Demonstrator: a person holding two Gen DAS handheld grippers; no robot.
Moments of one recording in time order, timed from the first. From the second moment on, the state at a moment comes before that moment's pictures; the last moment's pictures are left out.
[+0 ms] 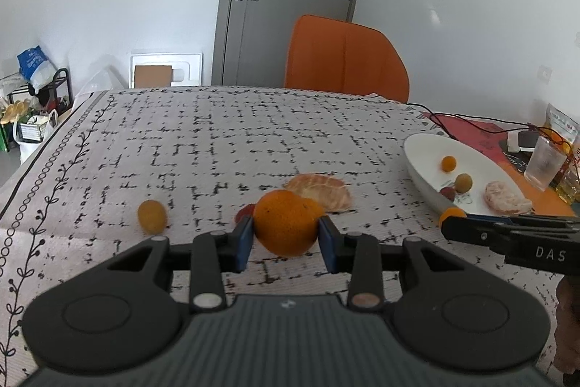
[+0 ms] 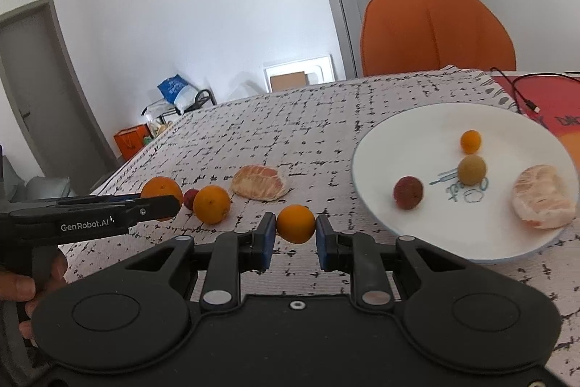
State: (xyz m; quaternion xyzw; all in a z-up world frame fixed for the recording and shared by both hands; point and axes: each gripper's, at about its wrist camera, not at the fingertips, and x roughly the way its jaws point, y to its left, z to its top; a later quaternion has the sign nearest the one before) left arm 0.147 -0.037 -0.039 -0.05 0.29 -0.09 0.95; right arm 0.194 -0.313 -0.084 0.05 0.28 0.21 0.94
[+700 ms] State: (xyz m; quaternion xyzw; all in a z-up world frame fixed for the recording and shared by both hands) left arm 0.148 -0.102 -0.027 -0.02 0.28 -0.14 0.95; right arm 0.185 -0.386 -0.085 0.09 0.25 0.15 0.95
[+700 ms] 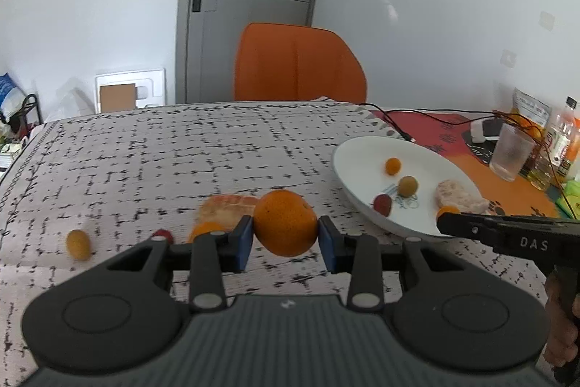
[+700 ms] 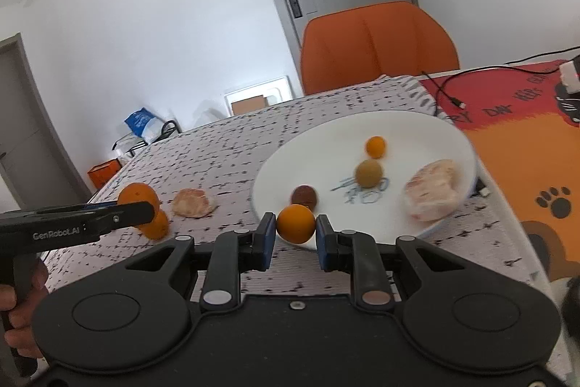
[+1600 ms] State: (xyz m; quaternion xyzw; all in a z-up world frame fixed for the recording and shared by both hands) left arm 0.161 -0.176 -0.031 0.02 0.28 -0.19 0.94; right arm 0.168 -0.433 -0.090 0.11 0.24 0.12 0.96
